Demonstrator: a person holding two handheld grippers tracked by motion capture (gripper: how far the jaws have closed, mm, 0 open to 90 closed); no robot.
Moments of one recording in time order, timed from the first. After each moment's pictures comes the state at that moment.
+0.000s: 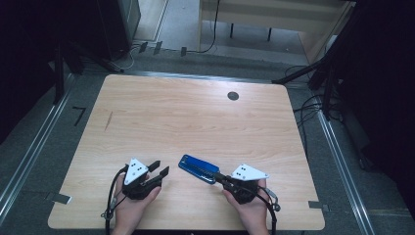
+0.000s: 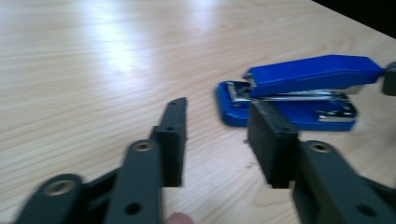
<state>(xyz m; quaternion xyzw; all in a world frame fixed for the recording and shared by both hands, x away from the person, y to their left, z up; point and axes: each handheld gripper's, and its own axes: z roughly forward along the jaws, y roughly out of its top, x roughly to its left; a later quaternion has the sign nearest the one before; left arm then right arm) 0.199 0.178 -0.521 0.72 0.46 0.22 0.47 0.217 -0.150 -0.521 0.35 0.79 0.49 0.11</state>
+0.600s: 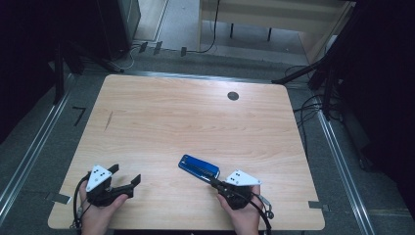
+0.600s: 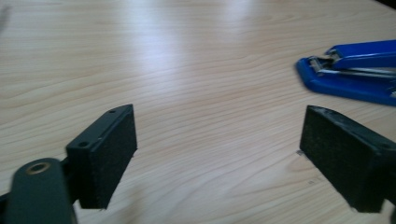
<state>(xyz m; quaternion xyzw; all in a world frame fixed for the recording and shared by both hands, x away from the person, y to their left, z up) 0.183 0.264 -0.521 0.69 0.52 0.23 0.44 0.204 -0.135 -0.541 0.39 0.78 0.47 0.11</state>
